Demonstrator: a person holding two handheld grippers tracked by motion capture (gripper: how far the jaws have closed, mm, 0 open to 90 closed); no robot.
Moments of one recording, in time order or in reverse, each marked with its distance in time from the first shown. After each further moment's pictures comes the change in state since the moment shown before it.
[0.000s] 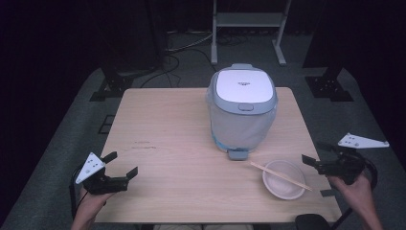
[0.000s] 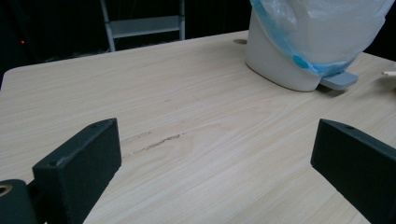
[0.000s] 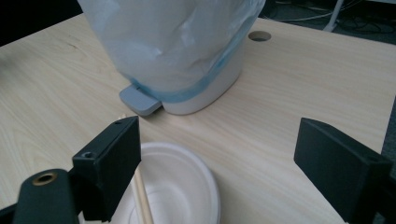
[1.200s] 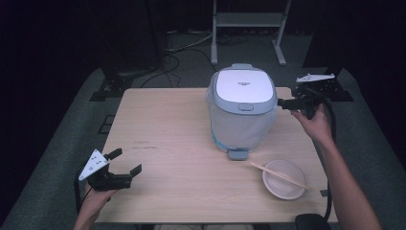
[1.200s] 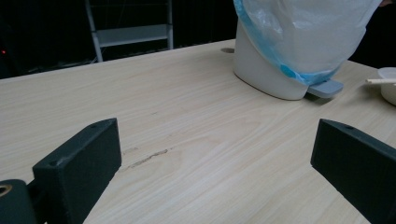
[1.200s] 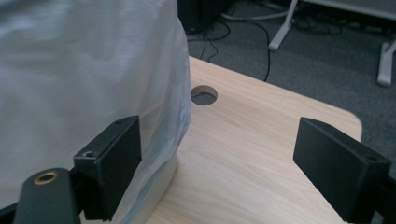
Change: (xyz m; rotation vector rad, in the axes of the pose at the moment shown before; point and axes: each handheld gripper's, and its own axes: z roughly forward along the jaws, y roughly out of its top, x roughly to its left) left arm -0.001 0.003 0.012 -0.031 -0.054 0.011; right arm -0.055 0.133 0.132 0.065 -0.174 0.019
